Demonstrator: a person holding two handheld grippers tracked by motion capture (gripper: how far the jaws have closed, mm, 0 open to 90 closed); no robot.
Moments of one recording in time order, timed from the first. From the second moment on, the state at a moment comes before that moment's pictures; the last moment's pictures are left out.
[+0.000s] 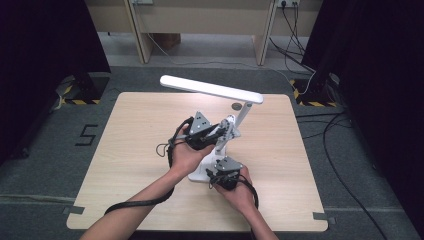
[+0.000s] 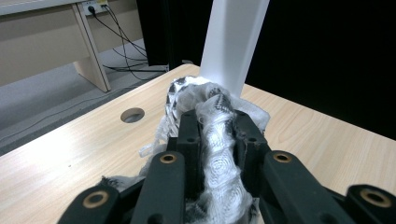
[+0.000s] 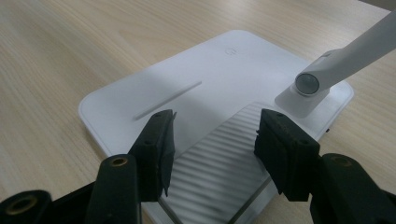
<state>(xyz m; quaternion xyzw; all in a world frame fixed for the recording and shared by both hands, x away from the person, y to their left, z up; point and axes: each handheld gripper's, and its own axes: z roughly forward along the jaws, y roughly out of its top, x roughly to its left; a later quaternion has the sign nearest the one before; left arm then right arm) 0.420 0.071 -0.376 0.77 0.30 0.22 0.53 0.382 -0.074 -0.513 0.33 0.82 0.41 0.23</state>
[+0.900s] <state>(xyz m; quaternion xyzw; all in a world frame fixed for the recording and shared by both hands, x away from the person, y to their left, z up) 0.419 0.073 -0.393 0.77 0.29 0.22 0.52 0.382 -0.074 -0.513 0.33 0.82 0.42 0.23</state>
